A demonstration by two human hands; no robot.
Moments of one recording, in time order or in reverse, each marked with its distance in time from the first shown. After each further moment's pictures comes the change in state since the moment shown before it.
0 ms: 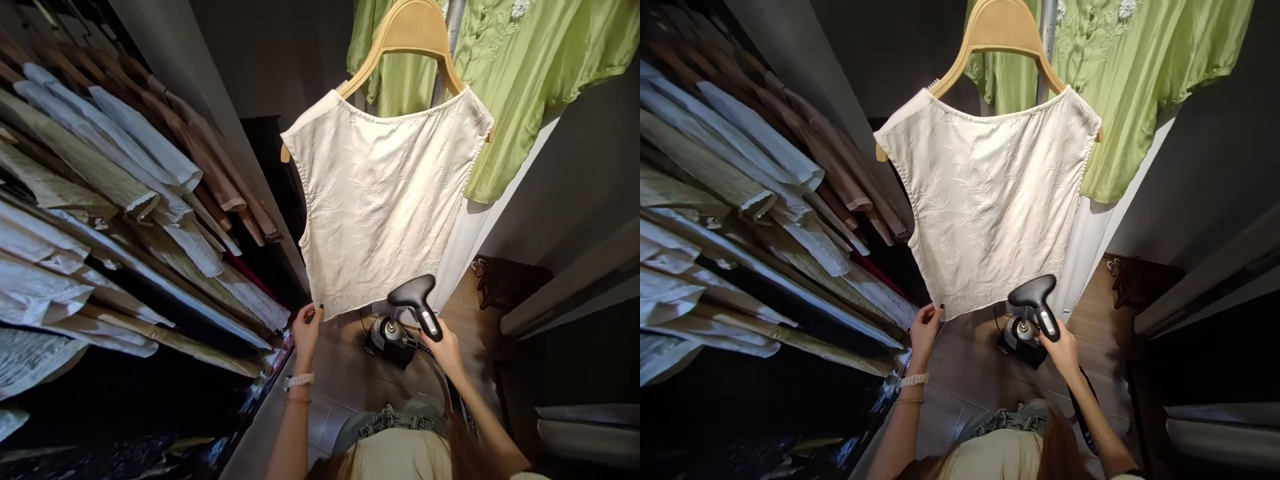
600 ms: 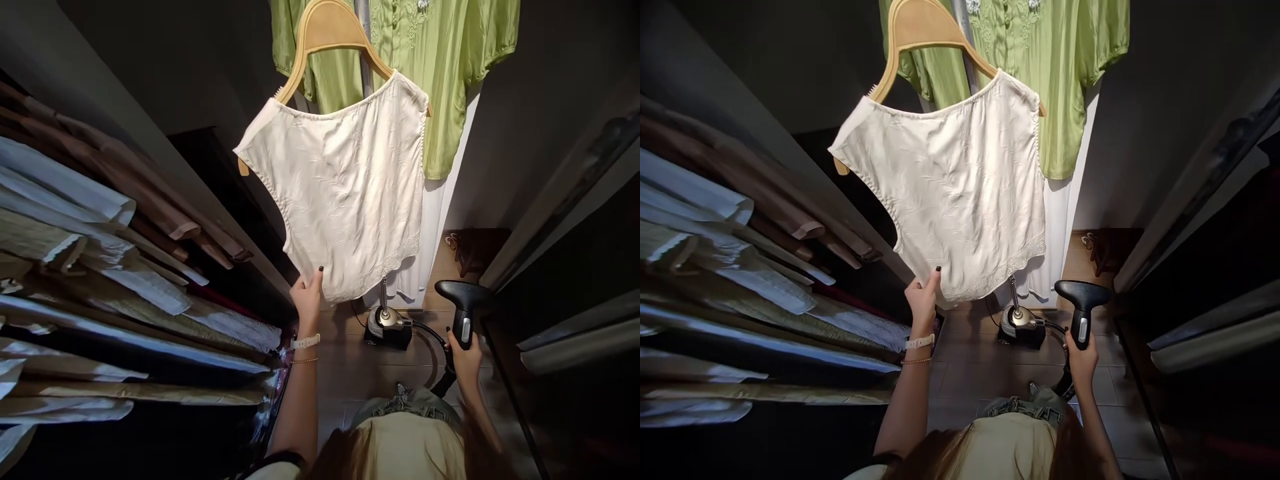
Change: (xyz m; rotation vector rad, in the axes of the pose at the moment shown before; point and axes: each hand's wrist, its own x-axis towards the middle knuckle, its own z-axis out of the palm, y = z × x) left_hand 0.021 0.104 0.059 -0.196 -0.163 0.109; right_hand -0.113 0.013 -0.021 0.430 0.556 0.515
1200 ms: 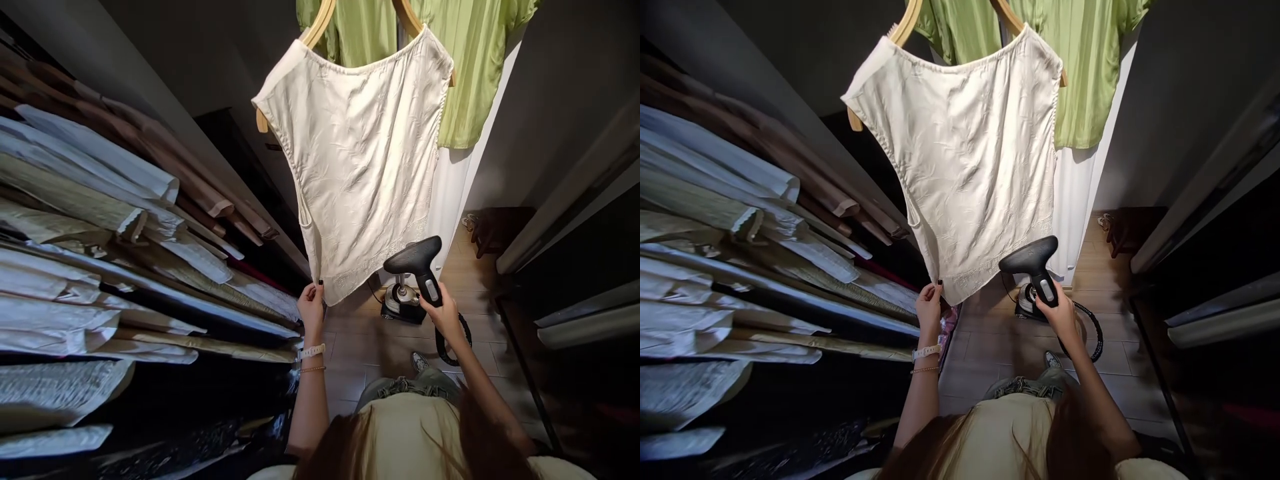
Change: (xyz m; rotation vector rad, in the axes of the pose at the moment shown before) left_hand -0.028 -0.068 -0.120 0.046 -0.079 -0.196; right_hand -0.050 -0.061 0.064 -0.189 -0.431 -0.419
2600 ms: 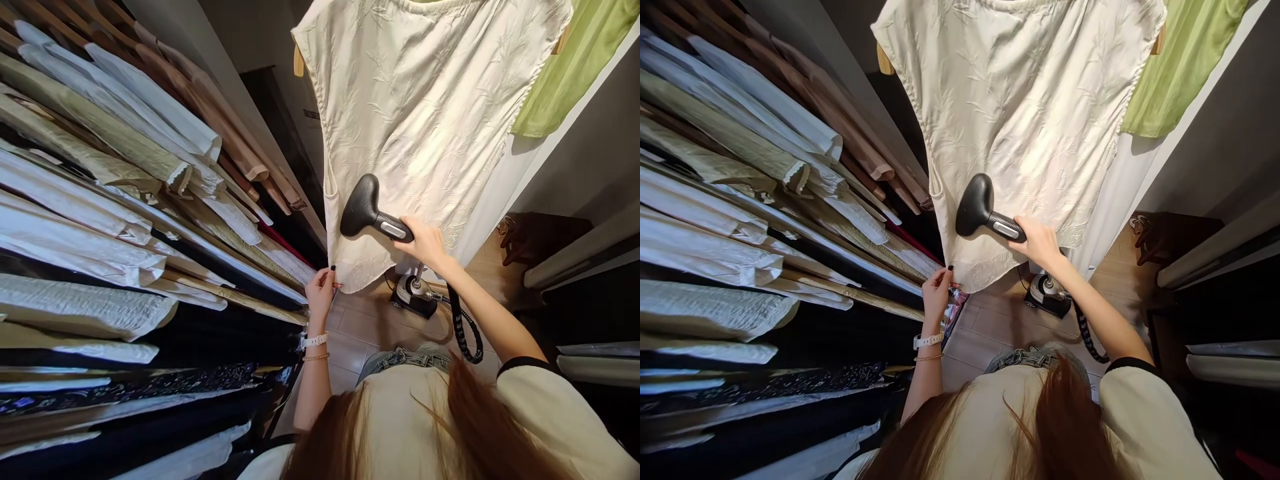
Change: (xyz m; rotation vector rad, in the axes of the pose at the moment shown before) left_hand -0.013 0.027 -0.025 0.102 -0.011 0.006; right_hand 0.136 -0.133 0.065 -0.480 -0.257 -0.720
